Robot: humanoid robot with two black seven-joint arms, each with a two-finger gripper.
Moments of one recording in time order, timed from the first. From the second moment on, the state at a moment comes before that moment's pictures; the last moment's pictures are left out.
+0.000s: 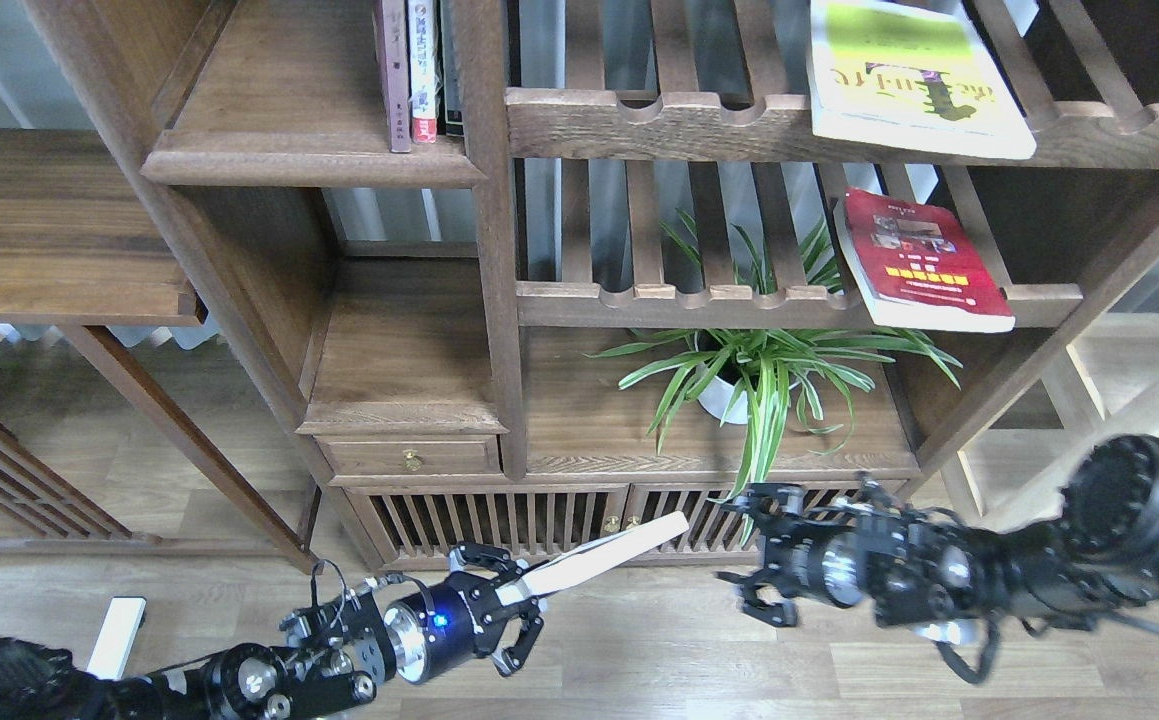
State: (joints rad) left arm -0.58 0.02 0.26 -0.74 0.65 0.13 -0.49; right arm 0.90 -0.25 -1.01 0.87 -0.37 -0.34 0.49
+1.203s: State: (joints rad) left arm -0.42 0.92 -0.38 -1.55 0.44 -0.01 -0.49; right arm 0.54 -0.46 -0.83 0.65 -0.35 -0.34 0.49
